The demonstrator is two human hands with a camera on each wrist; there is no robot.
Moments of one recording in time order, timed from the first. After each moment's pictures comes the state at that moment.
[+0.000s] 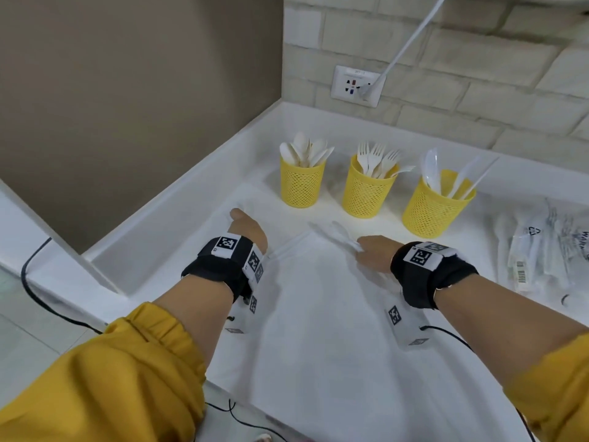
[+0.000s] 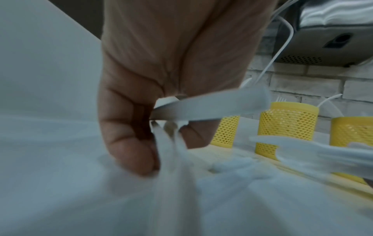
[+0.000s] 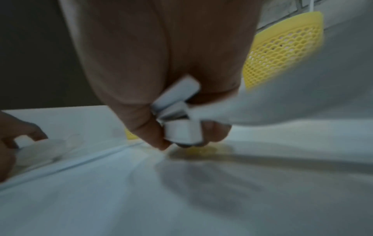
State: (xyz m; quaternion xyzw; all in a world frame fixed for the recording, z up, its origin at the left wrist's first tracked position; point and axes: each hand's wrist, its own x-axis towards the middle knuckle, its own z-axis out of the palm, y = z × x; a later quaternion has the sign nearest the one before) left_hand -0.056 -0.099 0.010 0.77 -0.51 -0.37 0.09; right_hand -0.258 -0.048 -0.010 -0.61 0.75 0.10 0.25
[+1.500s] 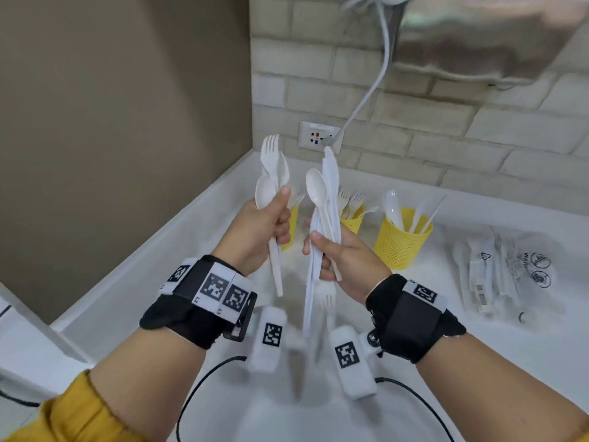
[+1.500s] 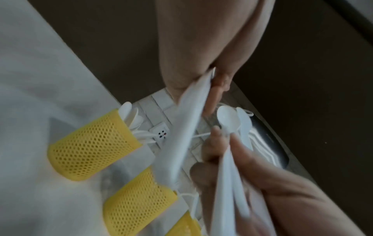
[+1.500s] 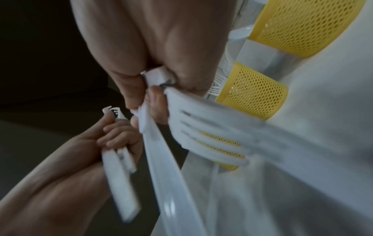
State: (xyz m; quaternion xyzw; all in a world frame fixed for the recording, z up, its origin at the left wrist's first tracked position) left_hand -0.076 -0.095 0.088 0.34 -0.51 -0.66 0.43; right_hand -0.203 -0.021 0.064 -0.45 0.48 -0.56 0.51
